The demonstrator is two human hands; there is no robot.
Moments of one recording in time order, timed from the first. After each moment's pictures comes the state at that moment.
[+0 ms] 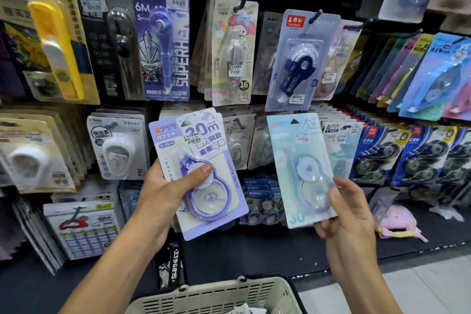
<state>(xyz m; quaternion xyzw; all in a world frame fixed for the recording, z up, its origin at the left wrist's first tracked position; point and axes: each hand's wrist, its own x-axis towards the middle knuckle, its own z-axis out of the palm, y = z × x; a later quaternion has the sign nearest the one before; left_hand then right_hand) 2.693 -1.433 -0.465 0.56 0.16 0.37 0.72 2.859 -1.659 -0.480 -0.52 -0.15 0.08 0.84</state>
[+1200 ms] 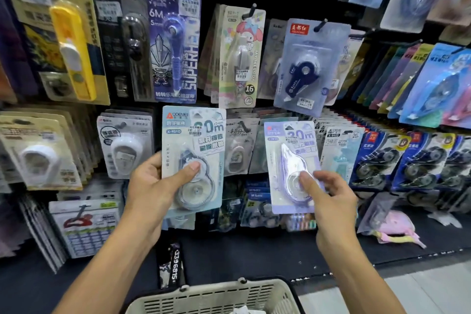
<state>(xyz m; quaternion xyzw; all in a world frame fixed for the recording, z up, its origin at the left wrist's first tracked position) 2.677 -1.428 -0.451 0.54 0.20 0.43 0.70 2.875 -1.621 -0.471 -0.64 -0.14 0.01 0.75</state>
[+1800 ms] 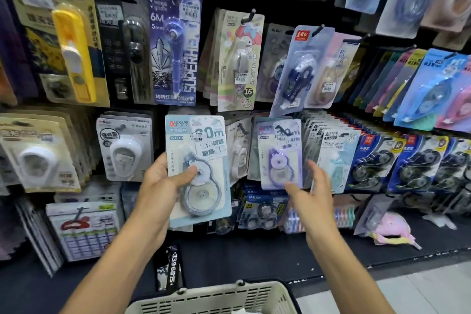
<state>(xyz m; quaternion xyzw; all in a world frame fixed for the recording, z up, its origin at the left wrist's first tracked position) 2.684 -1.433 -0.448 0.52 0.21 0.39 0.74 2.862 -1.610 -0.458 -0.76 -0.21 0.05 0.62</state>
